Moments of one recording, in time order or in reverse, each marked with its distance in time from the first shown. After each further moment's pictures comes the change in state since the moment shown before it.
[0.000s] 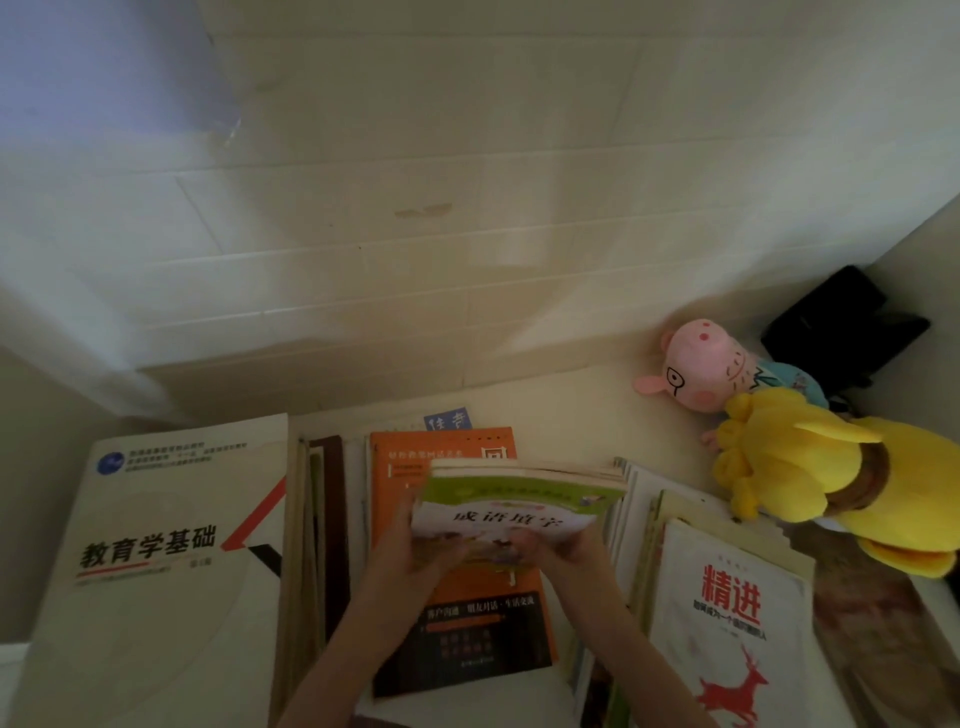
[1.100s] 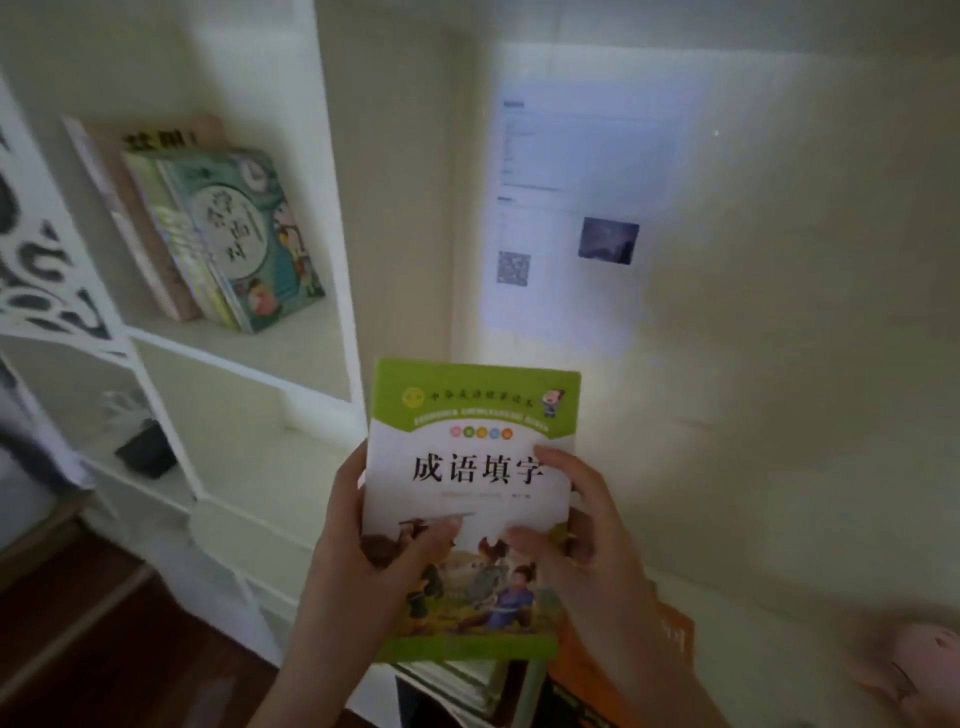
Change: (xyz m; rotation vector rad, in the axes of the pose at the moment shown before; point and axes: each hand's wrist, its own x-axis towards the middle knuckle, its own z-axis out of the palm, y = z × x) left_hand -0.233 0.095 -0.122 -0.180 0.917 0.475; right_hand -0.101 -0.165 0.166 -0.242 -0.587 -0.629
